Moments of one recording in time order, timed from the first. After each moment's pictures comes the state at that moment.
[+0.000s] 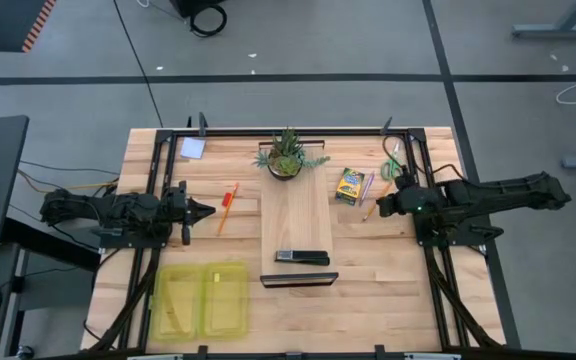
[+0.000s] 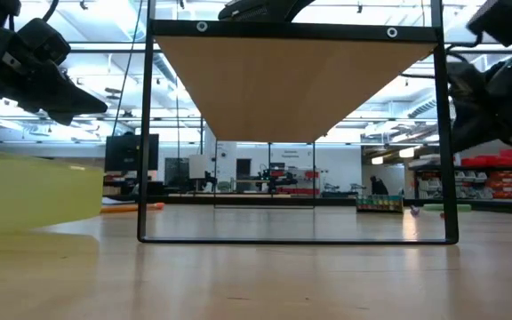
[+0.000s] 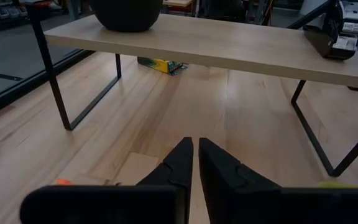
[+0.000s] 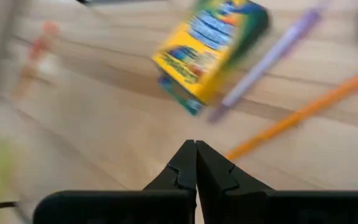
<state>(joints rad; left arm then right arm) -0.16 0.05 0.11 -0.30 -0.35 -0.17 0.04 0.53 0.37 -0.74 0.37 1.26</state>
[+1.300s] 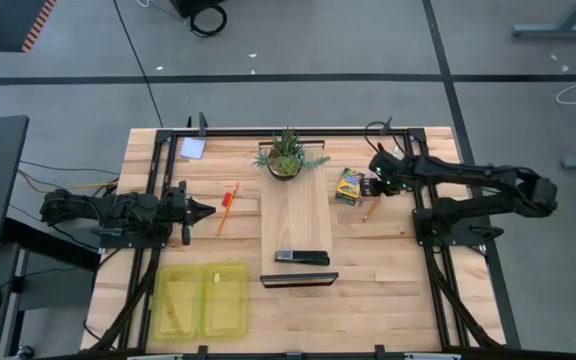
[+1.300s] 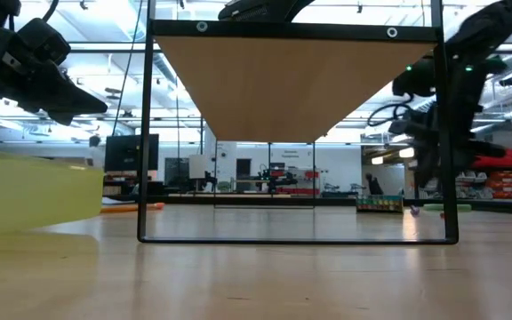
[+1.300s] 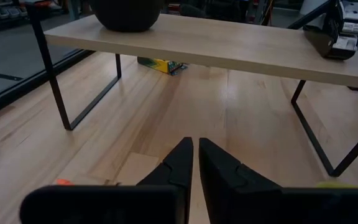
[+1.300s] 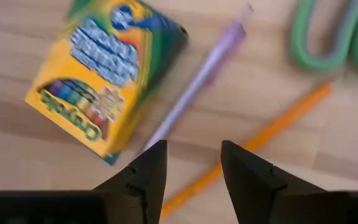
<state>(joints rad) -0.16 0.05 0.11 -0.30 -0.35 -0.17 -0.53 1.10 0.55 -0.66 0.08 0.90</state>
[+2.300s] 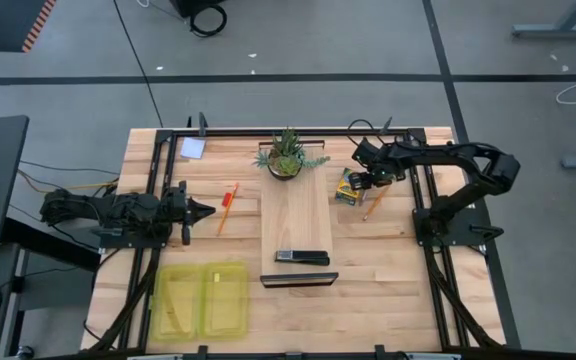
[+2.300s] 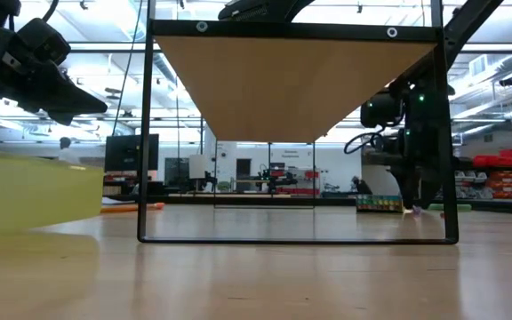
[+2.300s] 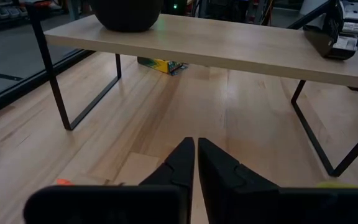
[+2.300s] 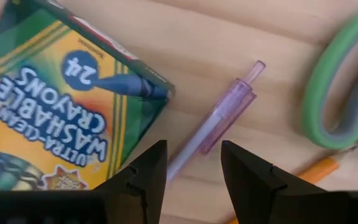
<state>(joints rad) -0.16 0.05 0.11 -0.30 -0.35 -0.17 -0.64 1.47 0.70 -0.63 0.09 0.74</state>
